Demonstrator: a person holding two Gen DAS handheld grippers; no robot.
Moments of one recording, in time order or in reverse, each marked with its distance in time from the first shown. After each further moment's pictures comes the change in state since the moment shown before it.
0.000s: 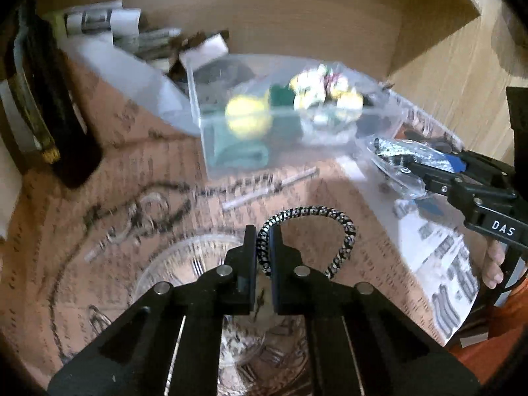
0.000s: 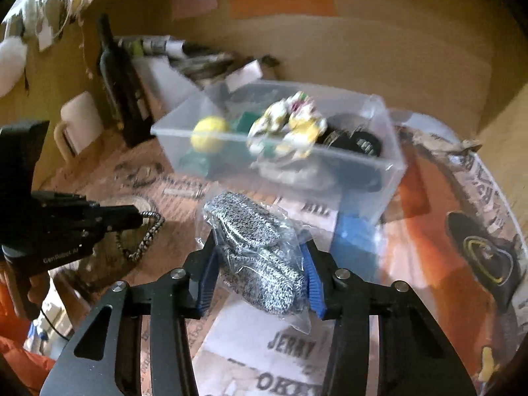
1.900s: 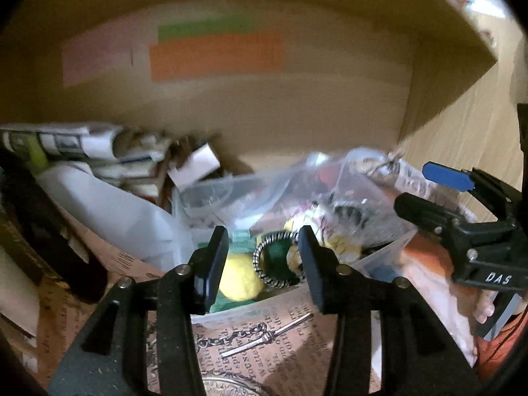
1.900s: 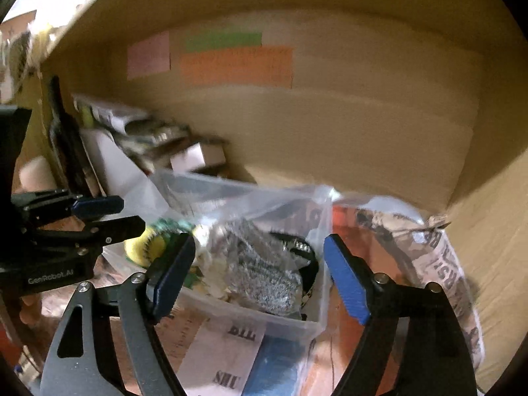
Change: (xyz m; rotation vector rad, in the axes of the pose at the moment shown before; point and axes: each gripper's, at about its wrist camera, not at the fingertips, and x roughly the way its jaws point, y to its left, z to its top) left arm -0.002 -0.025 0.111 0.039 -0.215 0.069; right arm -0.009 -0.041 0.084 -0.019 -0.194 -0.109
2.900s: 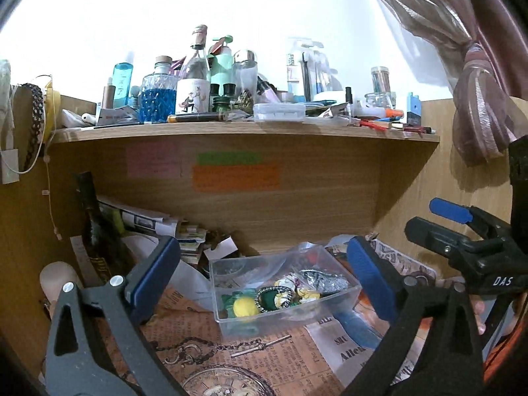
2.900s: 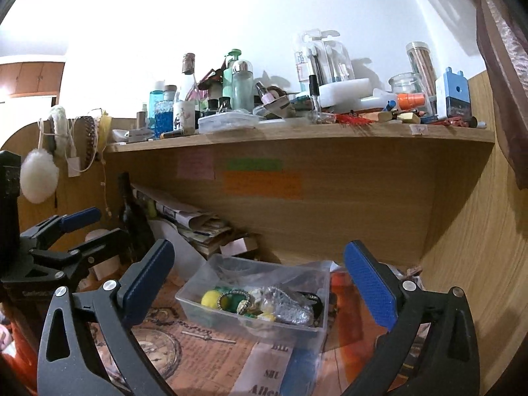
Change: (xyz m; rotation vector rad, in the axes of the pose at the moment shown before) left arm -0.165 -0.021 -0.018 -0.002 -0.410 0.054; right arm -0.139 0.032 0.007 0.030 -0.325 0.035
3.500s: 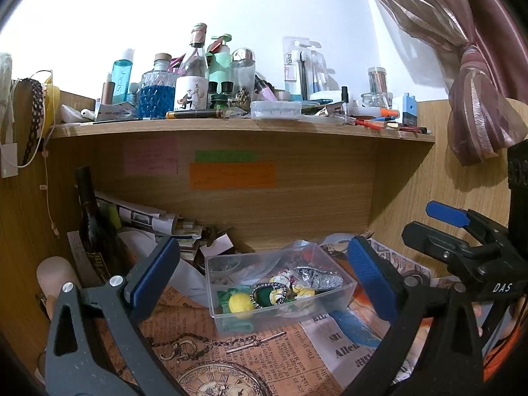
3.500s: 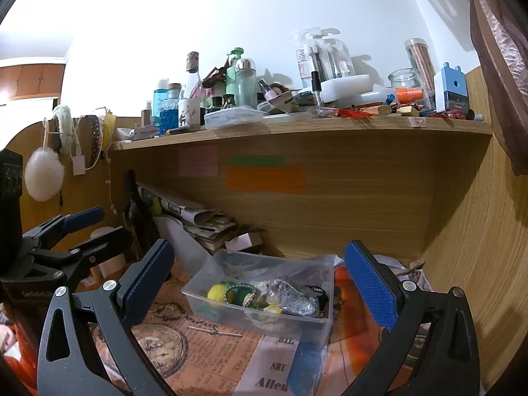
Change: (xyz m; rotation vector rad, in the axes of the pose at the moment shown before) left arm -0.003 0.003 -0.004 -0.010 0.002 -0.019; right arm -0.008 0.008 -0.005 0.004 0.000 0.002
